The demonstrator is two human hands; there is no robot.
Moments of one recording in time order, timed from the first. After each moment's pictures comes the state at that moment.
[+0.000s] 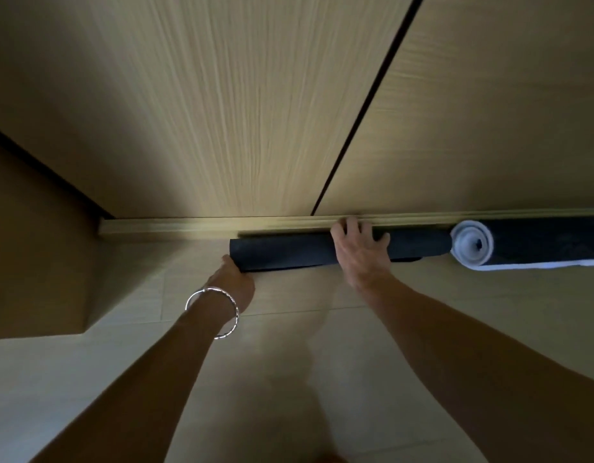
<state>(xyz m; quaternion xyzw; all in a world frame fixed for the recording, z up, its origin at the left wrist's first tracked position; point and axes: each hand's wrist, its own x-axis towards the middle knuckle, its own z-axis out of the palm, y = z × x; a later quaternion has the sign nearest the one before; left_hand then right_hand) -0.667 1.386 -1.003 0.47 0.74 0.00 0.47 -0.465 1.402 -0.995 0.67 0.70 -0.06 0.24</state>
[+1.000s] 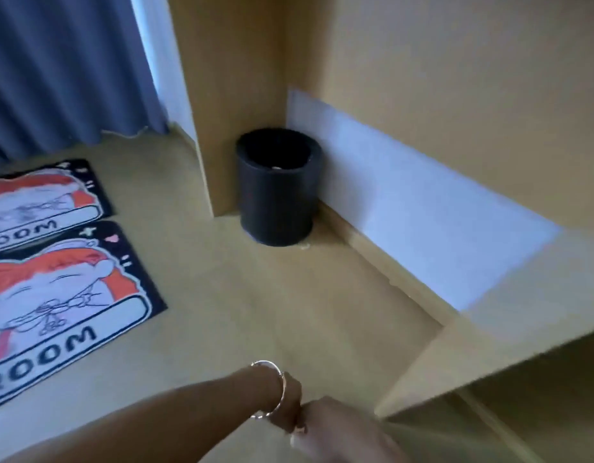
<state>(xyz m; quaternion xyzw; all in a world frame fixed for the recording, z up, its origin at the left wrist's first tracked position) -1.006 1.207 -0.892 0.54 0.69 -0.24 0.41 -0.905 1.247 -0.870 0.27 0.86 -0.26 0.34</state>
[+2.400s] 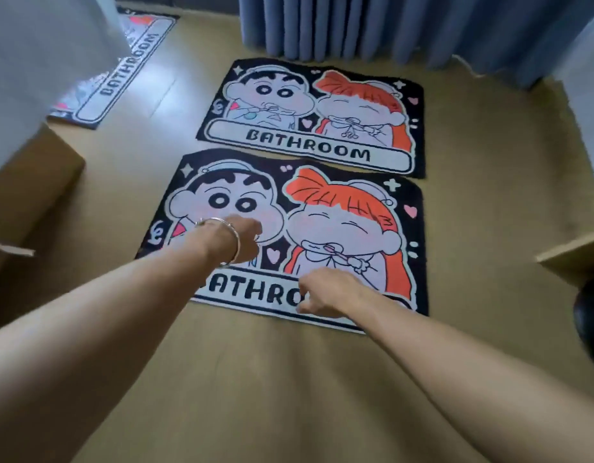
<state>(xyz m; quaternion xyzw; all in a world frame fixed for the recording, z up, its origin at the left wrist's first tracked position) -1.353 0.789 -0.901 -0.03 0.95 0.00 0.30 -1.338 0.964 -0.941 -0.28 0.88 0.03 0.38</state>
